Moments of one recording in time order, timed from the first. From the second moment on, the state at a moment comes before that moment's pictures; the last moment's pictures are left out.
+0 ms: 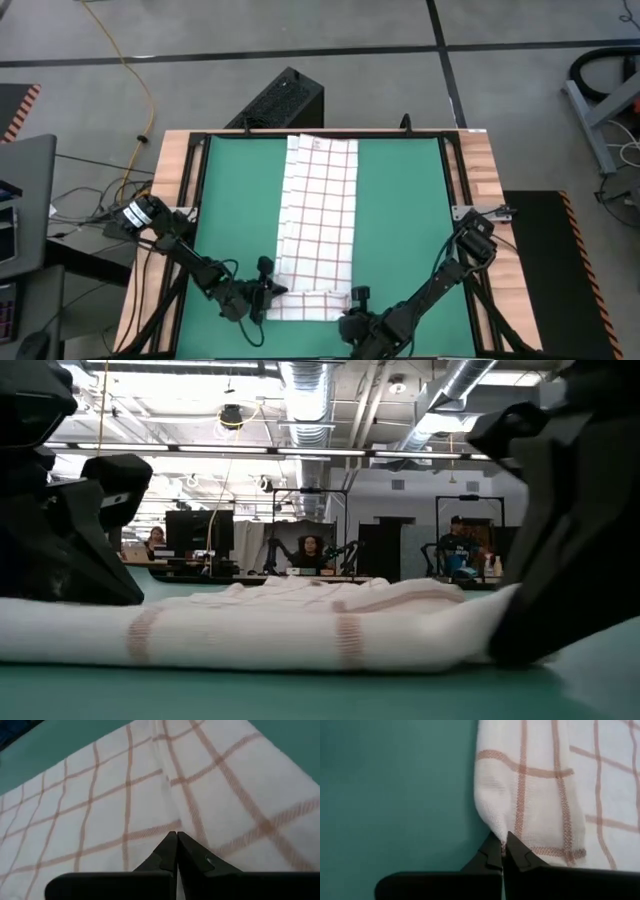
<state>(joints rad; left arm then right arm) -0.77 1.82 0.58 0.57 -0.71 0.00 0.77 2.17 1.53 -0.60 0.59 0.58</state>
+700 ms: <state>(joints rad) -0.78 1.91 0.58 0.80 -0.65 0.06 0.76 2.17 1.56 -0.70 0.57 0.70</state>
